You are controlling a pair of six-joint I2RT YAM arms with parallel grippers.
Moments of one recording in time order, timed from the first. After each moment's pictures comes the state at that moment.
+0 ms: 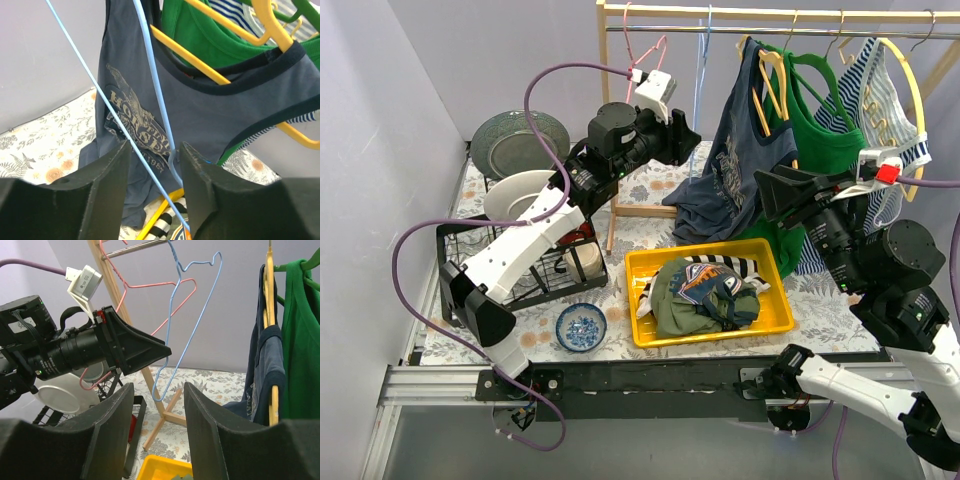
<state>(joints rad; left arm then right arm) -0.76 1.67 1.84 -0.20 0.05 -0.22 0.85 0.74 1.33 -0.33 0.40 0.20</state>
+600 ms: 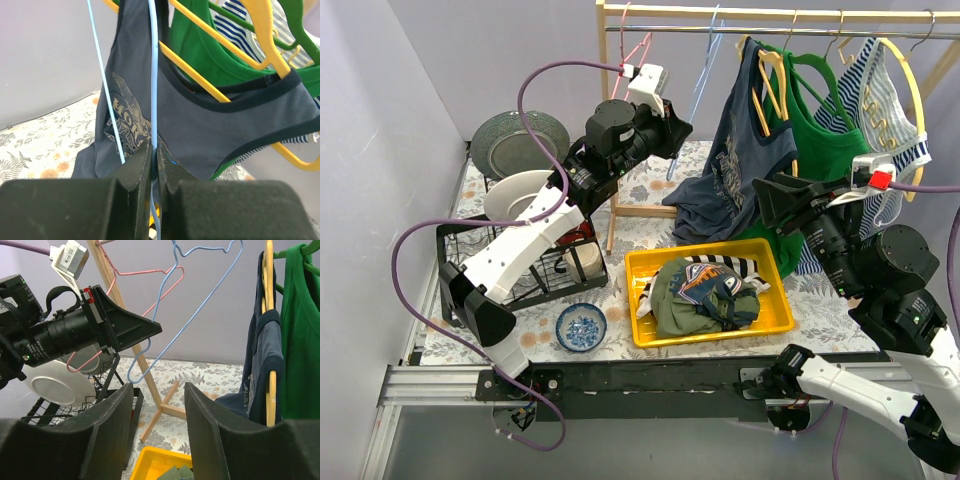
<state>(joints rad) -0.76 1.68 1.87 -0.19 -0.01 -0.29 0.85 0.71 1.28 -0.35 0.40 0.21</state>
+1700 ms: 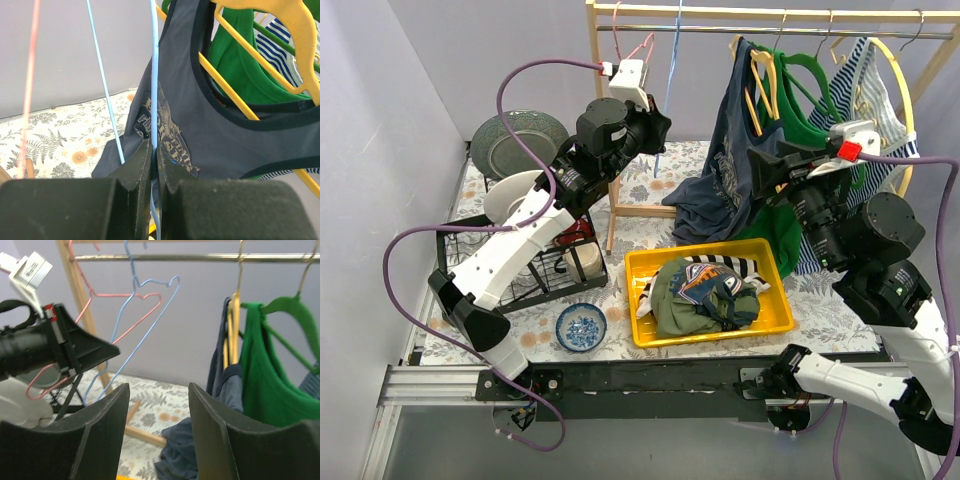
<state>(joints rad) -0.77 1.64 1.90 -0.30 -0.22 -0.32 0.85 0.87 1.41 -0.29 0.45 -0.02</state>
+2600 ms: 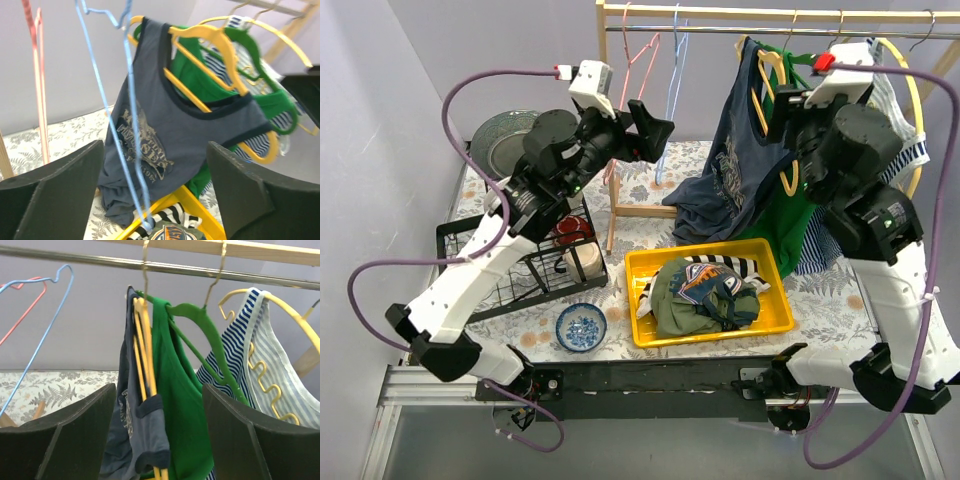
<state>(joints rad) -0.77 1.43 1.78 -0.27 -0.12 -0.33 0.65 1.21 1.87 -0.58 0.68 -0.15</state>
